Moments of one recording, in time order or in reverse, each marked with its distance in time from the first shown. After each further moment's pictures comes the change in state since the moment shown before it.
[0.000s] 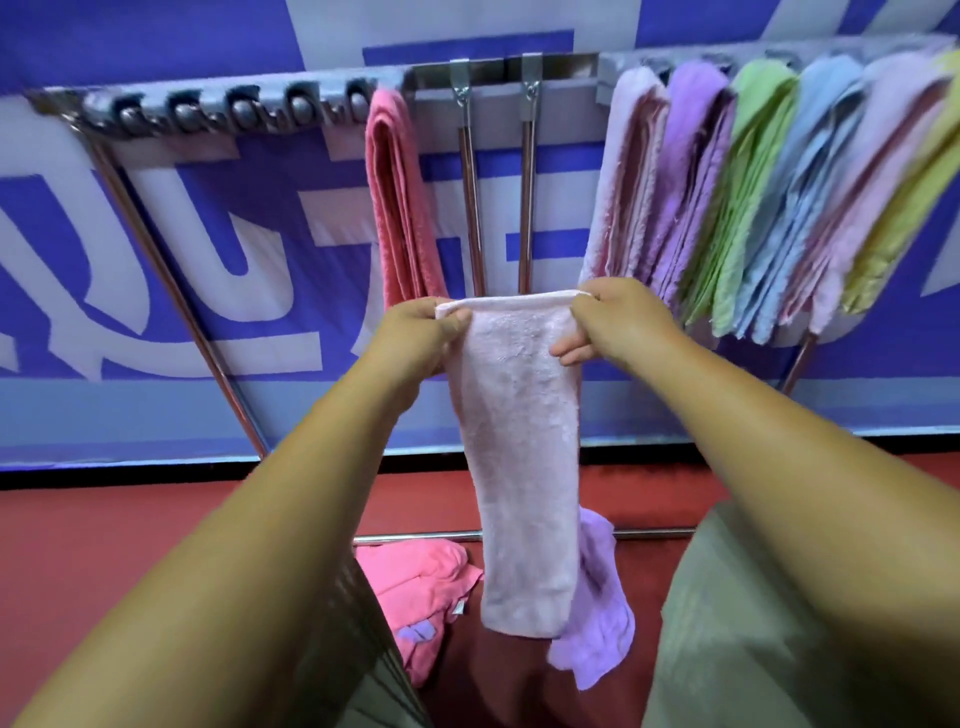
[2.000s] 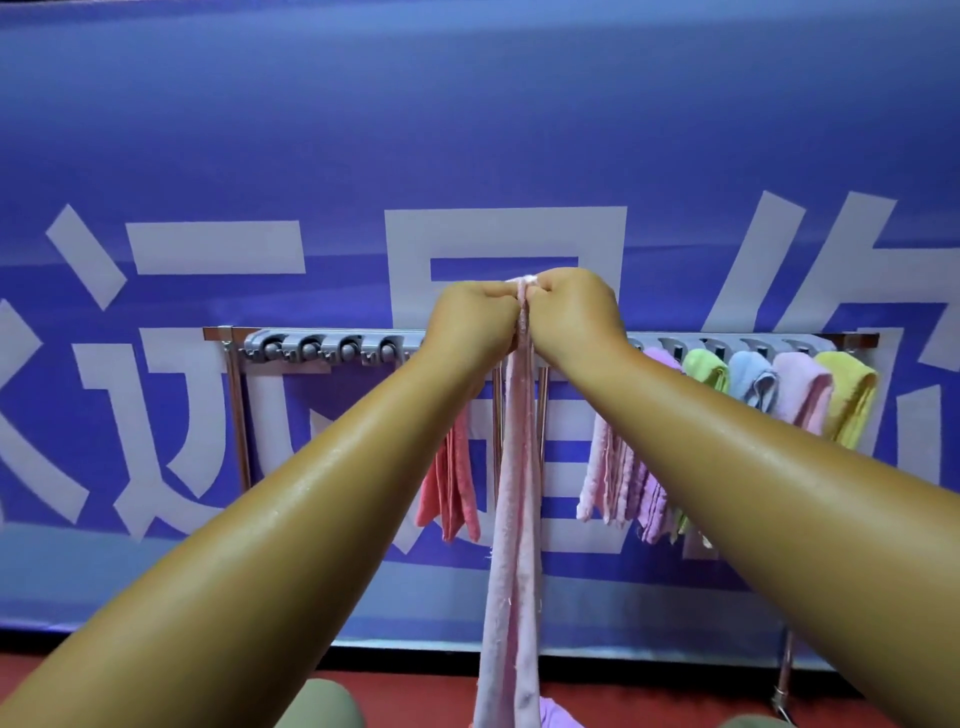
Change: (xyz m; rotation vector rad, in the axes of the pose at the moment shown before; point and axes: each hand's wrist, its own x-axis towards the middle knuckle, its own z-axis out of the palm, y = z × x) left_hand -0.054 0.273 -0.012 0.041 0.136 0.454; right_hand -0.055 -0.270 0.002 -0.367 0.378 -0.541
